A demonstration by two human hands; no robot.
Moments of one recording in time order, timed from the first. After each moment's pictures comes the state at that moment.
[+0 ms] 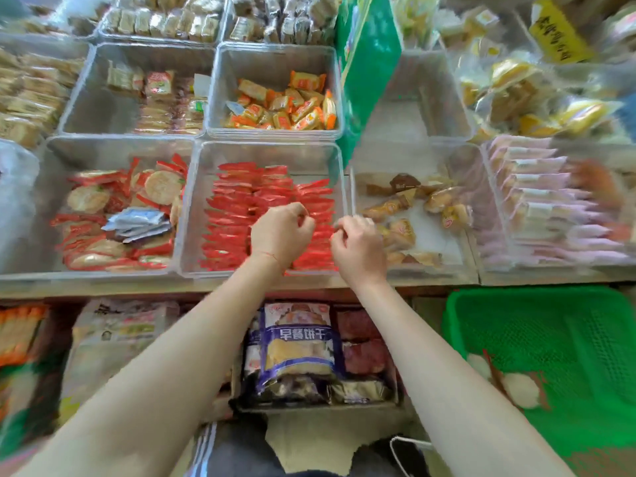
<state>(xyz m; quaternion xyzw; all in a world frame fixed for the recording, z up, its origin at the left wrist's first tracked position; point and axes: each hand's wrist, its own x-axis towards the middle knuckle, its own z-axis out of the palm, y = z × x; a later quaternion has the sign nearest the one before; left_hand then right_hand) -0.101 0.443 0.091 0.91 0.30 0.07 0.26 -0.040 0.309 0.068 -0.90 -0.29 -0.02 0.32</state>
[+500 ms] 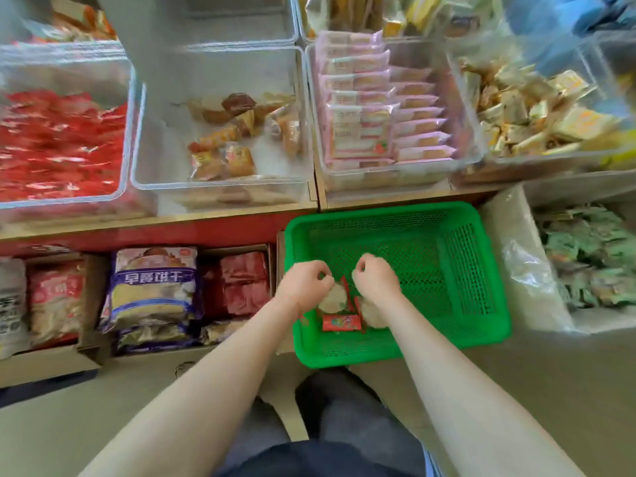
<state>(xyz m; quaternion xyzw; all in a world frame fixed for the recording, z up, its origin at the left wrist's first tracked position) -0.032 0.015 -0.012 0.87 0.24 -0.19 0.38 0.057 -0.118 -0.035 -0.93 -0.08 0.32 0.14</state>
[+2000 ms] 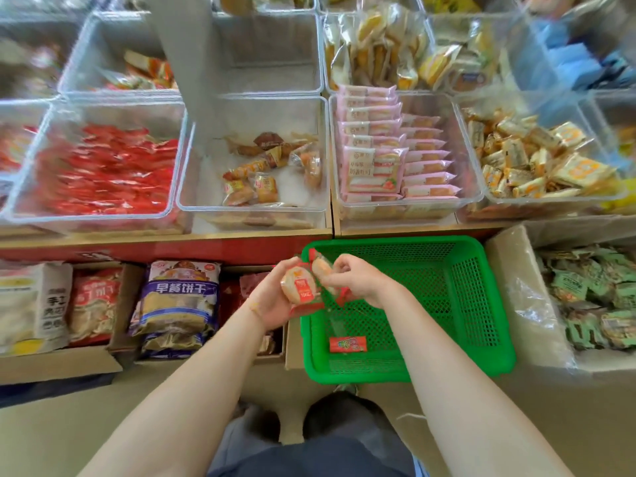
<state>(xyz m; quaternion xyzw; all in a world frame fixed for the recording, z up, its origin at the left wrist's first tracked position) -0.064 0.068 0.019 0.28 0.39 -0.12 0.87 0.069 -0.077 0.041 -0.72 -0.12 0.55 0.41</state>
